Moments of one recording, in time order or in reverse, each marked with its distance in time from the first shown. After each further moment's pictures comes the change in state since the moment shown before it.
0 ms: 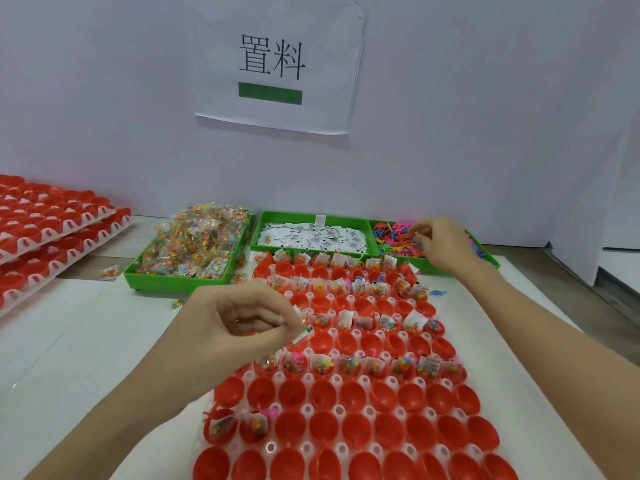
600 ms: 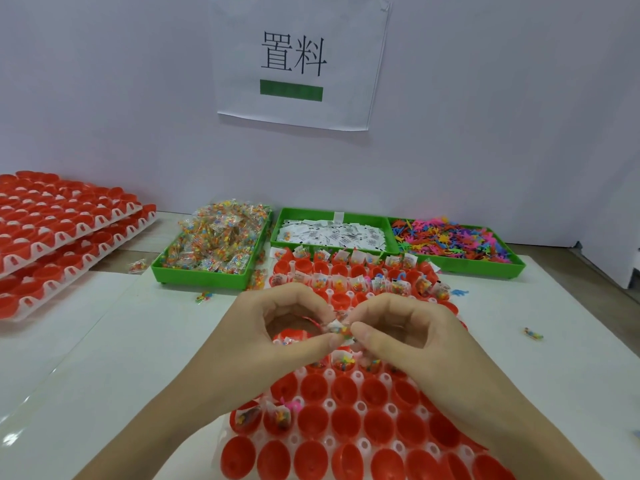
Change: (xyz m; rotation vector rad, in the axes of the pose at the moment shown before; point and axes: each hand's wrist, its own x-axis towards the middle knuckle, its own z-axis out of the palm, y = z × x) left_hand -0.004 -0.001 0.013 -0.027 -0.036 0.038; right_hand -0.207 -0.119 -0.033 1.004 -0.417 -0.202
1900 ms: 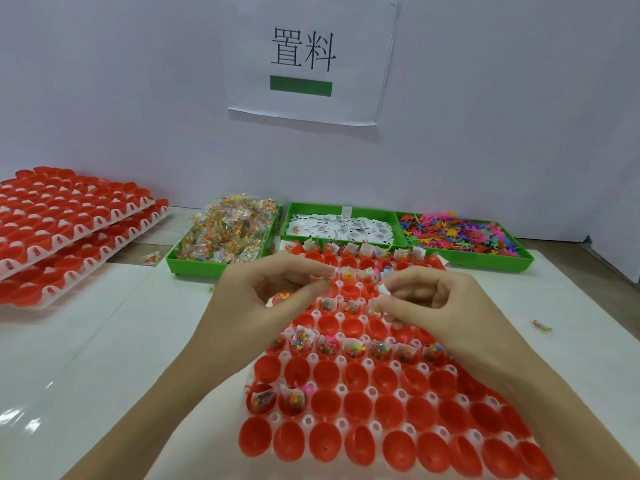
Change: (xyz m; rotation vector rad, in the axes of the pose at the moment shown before) left_hand 0.009 -0.012 -0.015 0.114 0.179 0.214; right_hand 0.020 0.026 -0.029 -0.040 0.111 0.018
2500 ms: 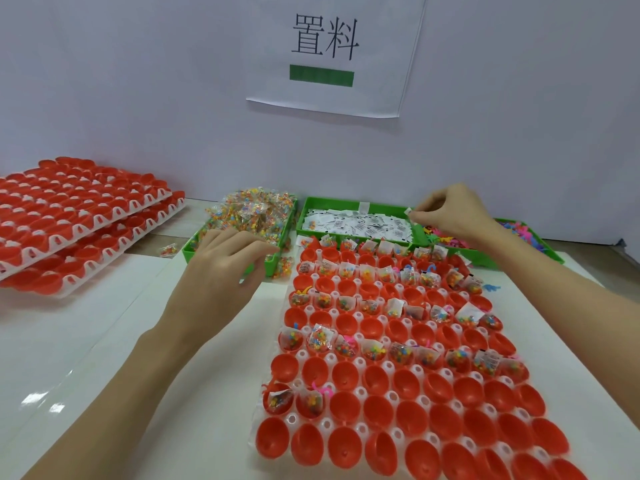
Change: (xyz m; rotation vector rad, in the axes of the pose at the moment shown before) left_hand 0.021 -0.071 -0.065 0.974 0.083 0.445; right_hand 0.178 0.030 -0.065 -0.684 0.210 0.049
